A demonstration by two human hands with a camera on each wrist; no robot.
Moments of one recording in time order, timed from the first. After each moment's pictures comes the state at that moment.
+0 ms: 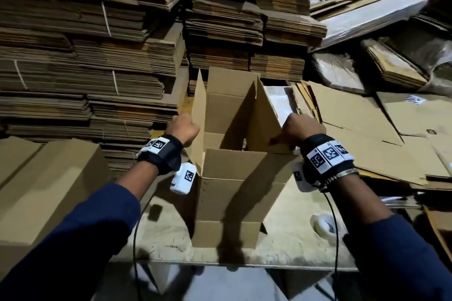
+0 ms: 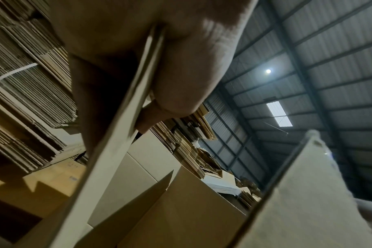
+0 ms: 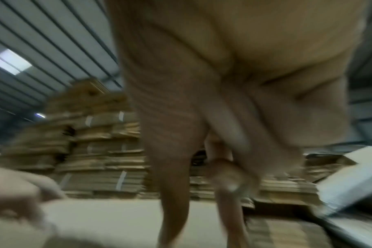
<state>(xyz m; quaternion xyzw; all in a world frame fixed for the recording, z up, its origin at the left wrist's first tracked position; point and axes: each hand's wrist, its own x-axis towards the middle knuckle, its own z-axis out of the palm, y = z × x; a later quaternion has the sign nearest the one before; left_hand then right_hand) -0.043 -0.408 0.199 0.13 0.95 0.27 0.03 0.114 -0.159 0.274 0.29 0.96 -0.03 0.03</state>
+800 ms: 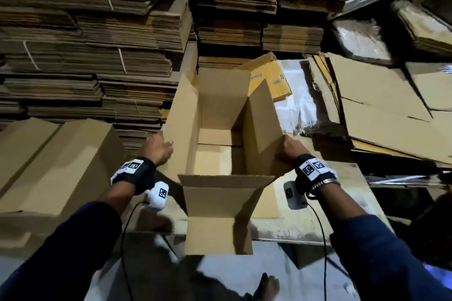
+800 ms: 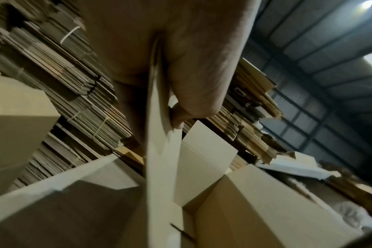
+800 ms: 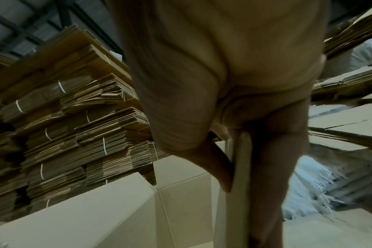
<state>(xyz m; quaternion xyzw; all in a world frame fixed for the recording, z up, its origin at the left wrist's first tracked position) -0.051 -0.508 0.065 0.05 0.96 0.27 0.08 0.108 -0.140 0.109 0.27 0.94 -0.20 0.09</state>
